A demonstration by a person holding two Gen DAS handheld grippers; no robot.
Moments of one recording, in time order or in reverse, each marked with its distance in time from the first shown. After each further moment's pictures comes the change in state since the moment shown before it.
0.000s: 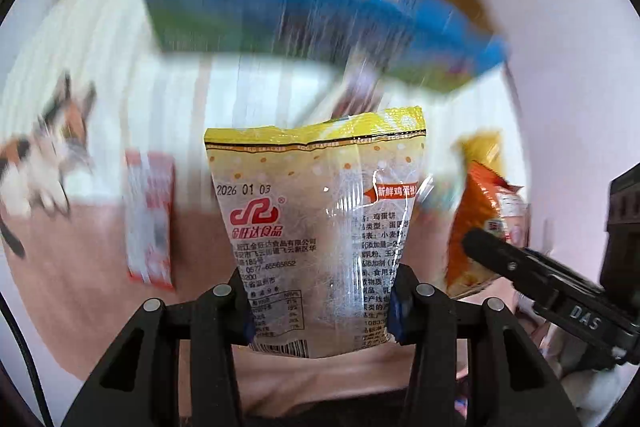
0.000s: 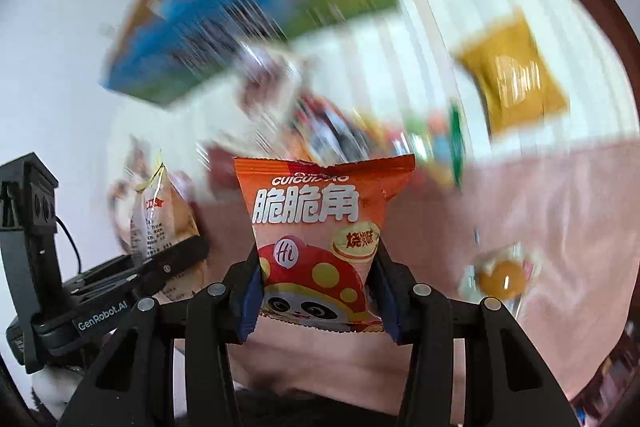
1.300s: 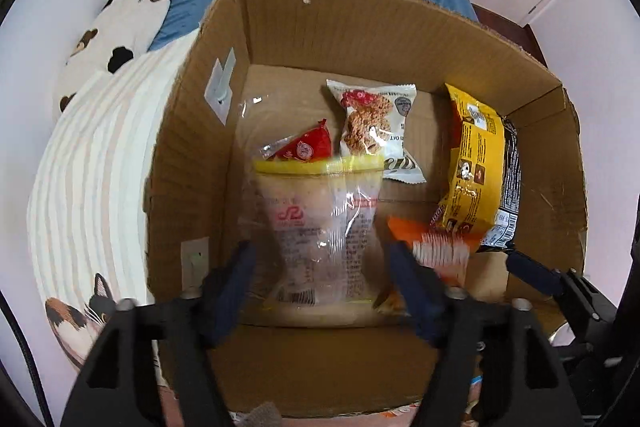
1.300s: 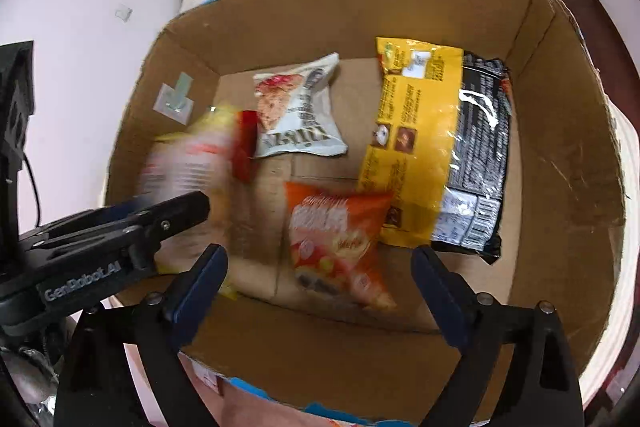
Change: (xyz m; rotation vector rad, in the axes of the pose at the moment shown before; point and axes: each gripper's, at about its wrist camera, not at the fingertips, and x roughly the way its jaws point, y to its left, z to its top) left arm 0.047 0.034 0.214 -0.041 -0.010 0.197; right arm 0.088 0.090 0.215 -0.210 0.031 -0.114
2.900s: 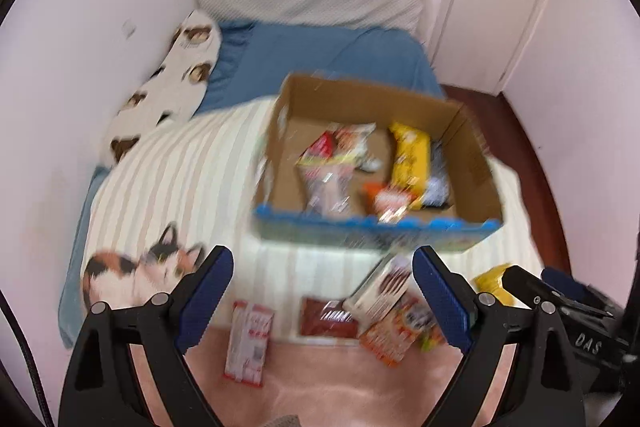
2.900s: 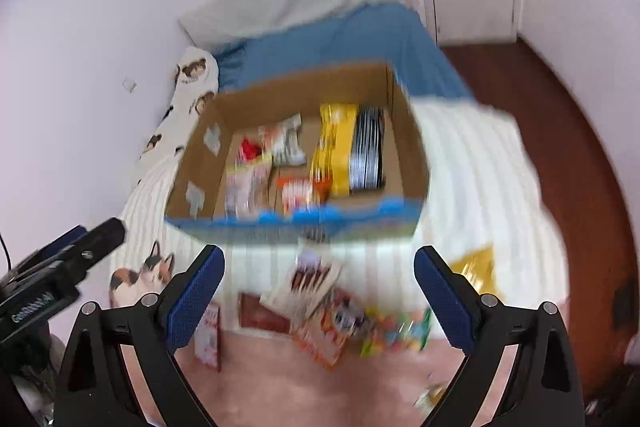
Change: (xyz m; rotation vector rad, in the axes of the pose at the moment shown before) left arm -0.153 0.018 -0.178 0.000 -0.382 0.027; right arm -0.162 0.000 -0.172 0.100 -0.313 -0.058
